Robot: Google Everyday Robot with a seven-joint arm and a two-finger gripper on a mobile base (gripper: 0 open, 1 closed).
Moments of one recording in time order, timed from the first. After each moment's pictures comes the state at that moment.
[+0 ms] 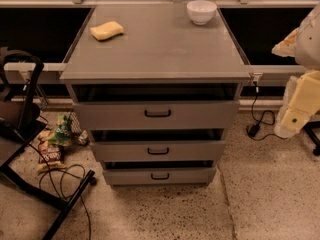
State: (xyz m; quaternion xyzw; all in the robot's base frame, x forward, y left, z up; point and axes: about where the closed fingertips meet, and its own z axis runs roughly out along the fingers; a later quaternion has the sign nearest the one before) arm 0.438 -0.217 0.976 -0.60 0.78 -0.03 0.16
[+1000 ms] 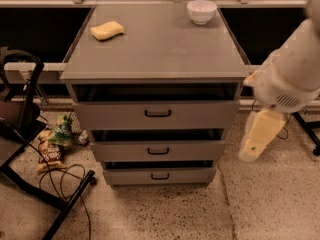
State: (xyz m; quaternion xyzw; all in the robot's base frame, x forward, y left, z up) arm 0.447 -0.186 0.896 -0.61 0.78 -0.03 0.15
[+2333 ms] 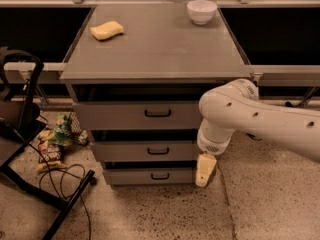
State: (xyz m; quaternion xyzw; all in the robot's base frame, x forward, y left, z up) arm 0.513 -0.147 0.645 -0.61 0.79 -0.02 0.06
